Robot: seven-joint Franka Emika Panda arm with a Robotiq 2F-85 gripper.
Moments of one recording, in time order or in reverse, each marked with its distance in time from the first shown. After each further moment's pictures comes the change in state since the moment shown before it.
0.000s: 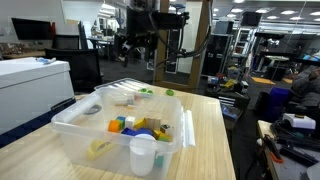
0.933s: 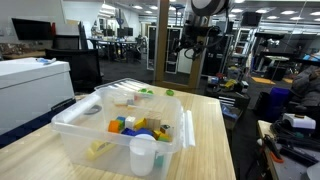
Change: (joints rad) arm -0.303 -0.025 -0.214 -0.064 0.154 0.012 0.036
